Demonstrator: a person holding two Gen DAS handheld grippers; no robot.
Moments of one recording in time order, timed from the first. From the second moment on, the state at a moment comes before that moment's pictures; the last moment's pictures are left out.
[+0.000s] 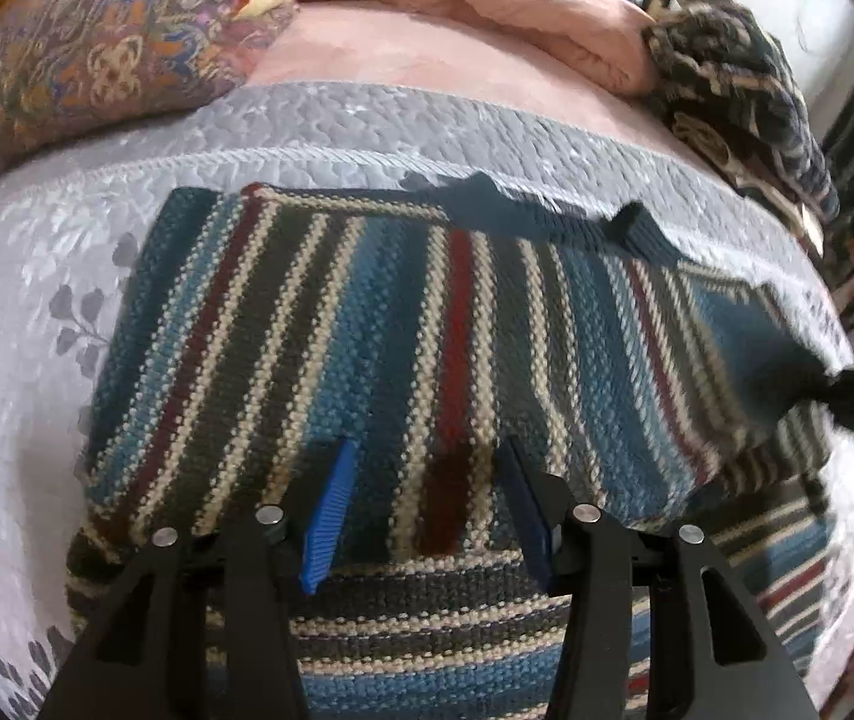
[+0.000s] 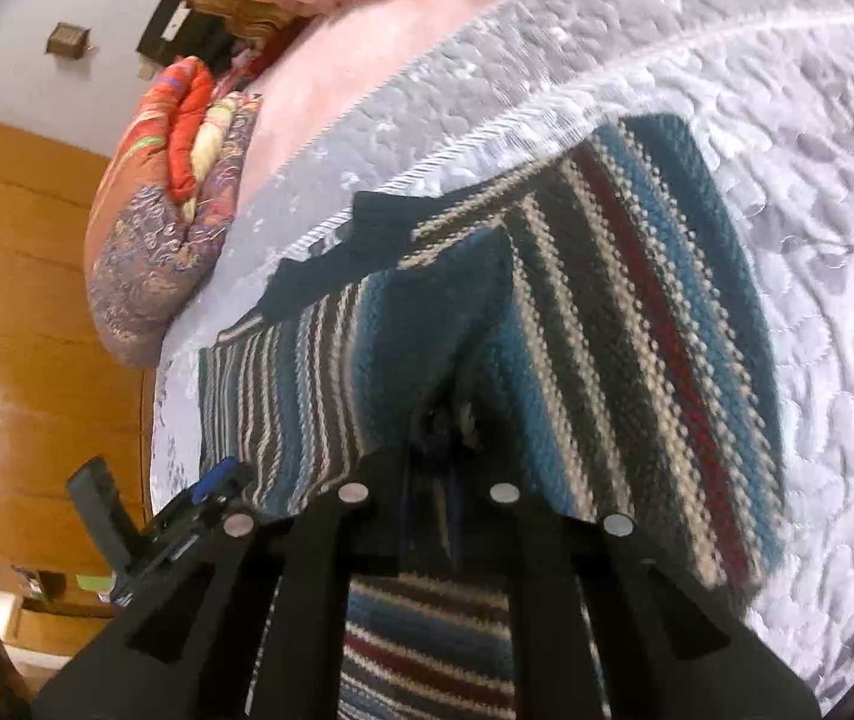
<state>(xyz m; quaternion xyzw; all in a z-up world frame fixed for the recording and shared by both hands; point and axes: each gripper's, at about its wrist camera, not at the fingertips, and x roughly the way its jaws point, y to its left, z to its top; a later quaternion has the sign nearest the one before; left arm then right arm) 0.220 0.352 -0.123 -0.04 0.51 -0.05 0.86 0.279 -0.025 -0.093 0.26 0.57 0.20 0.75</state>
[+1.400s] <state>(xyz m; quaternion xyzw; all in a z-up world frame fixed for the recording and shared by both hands) 0.195 0.333 -0.124 -0.02 0.48 -0.03 0.88 0.248 0.058 -0.112 0.07 0.58 0.17 0.79</state>
